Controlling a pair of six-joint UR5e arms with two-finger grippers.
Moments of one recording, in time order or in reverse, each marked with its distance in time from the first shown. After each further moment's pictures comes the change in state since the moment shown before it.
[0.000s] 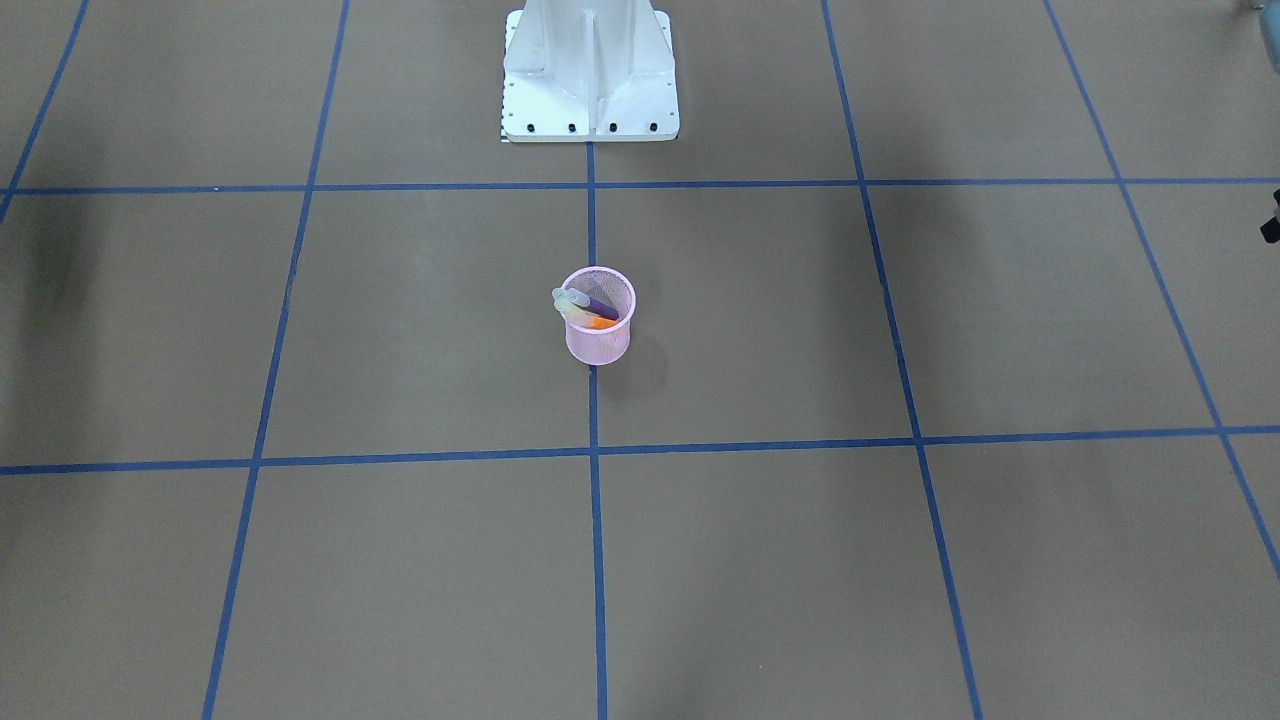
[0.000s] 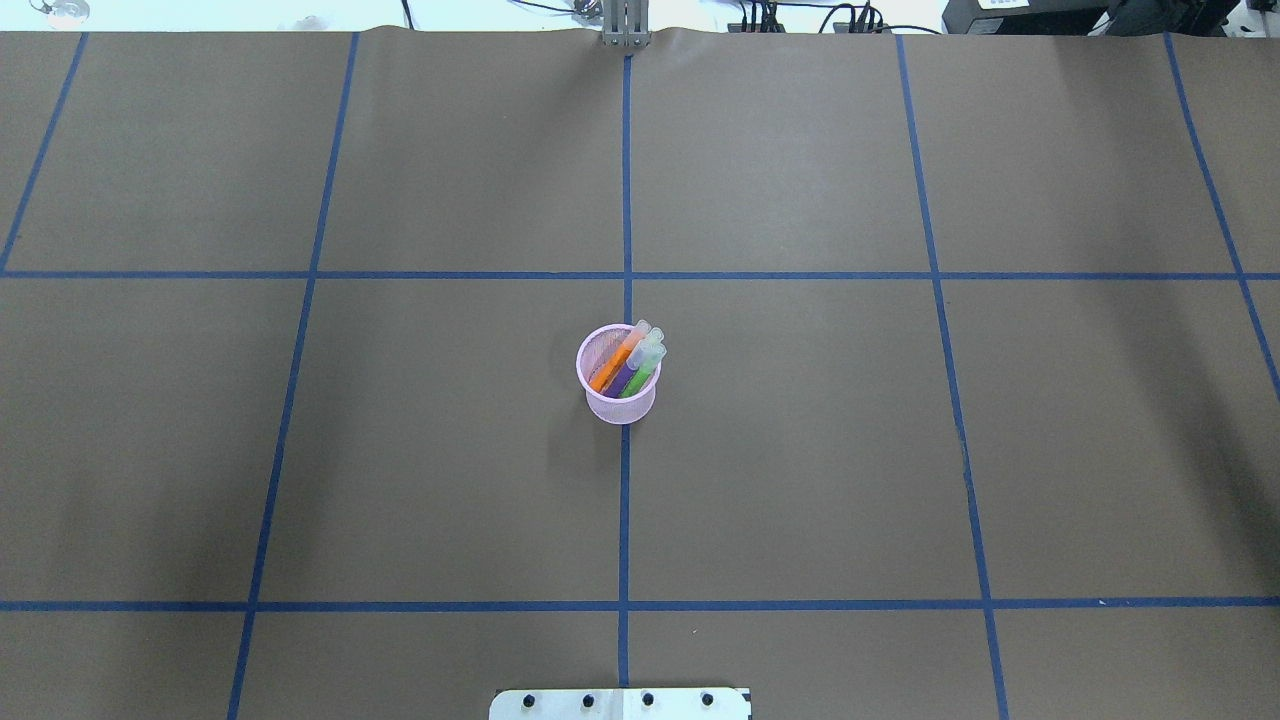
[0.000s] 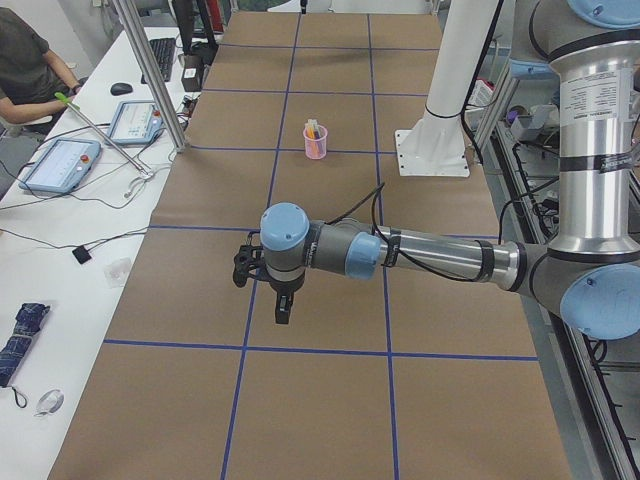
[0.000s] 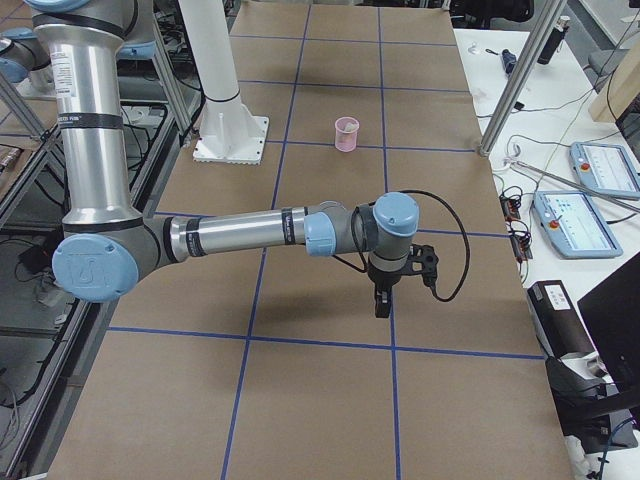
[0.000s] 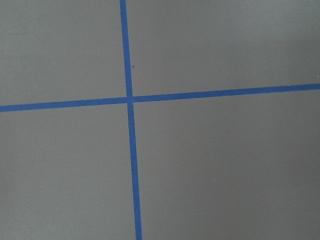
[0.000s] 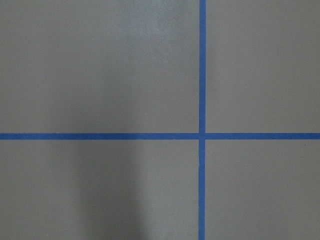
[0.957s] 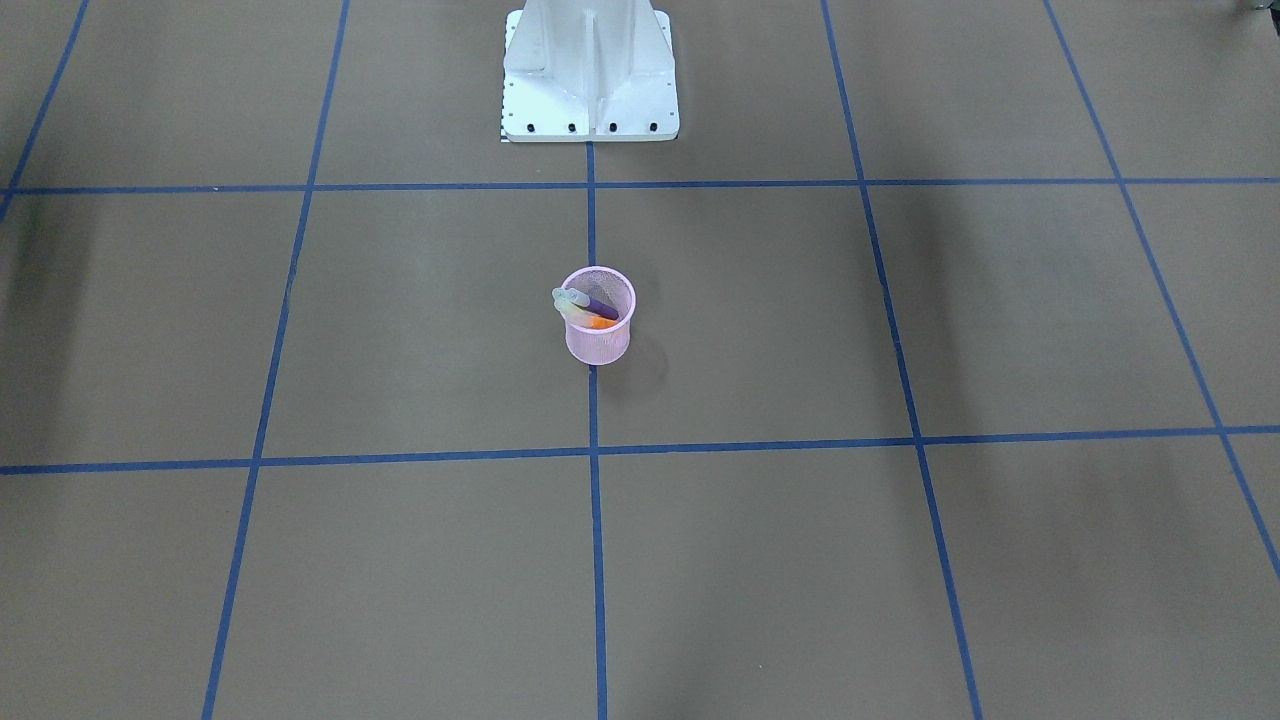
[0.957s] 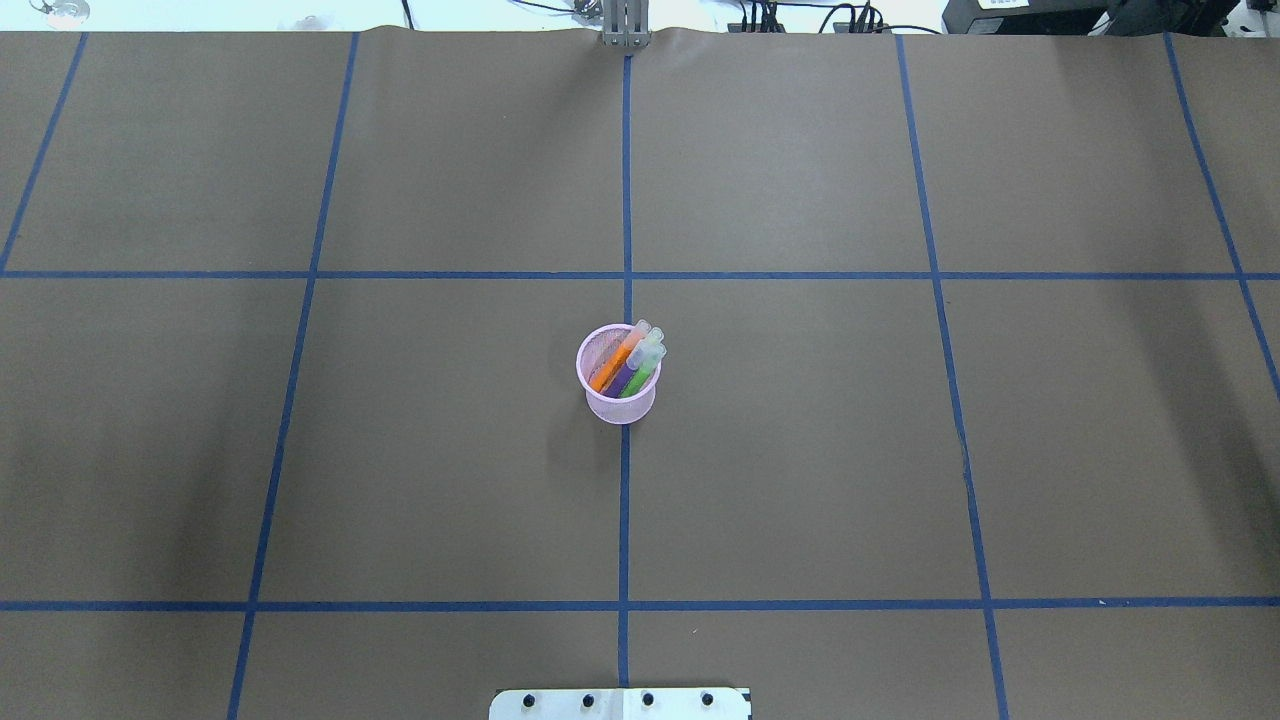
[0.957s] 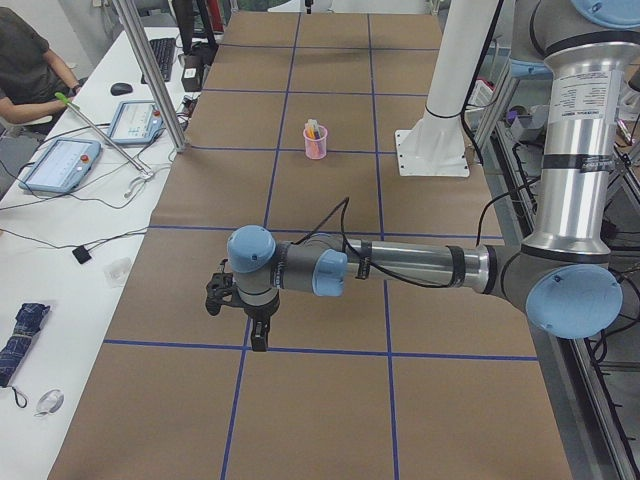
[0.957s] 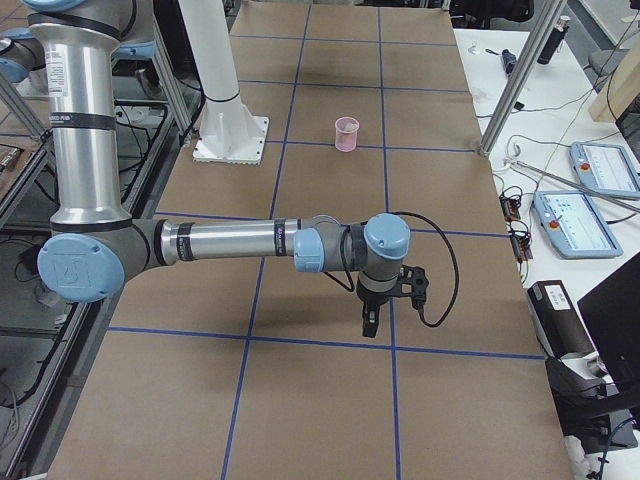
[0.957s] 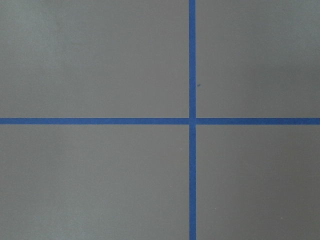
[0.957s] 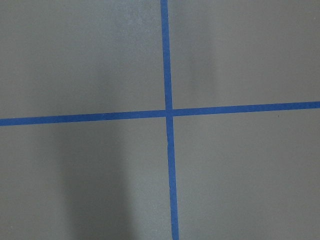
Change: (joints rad) left arm -0.005 -0.109 0.177 -0.009 0.074 0.003; right arm 0.022 -0.034 -0.020 0.001 -0.003 -0.004
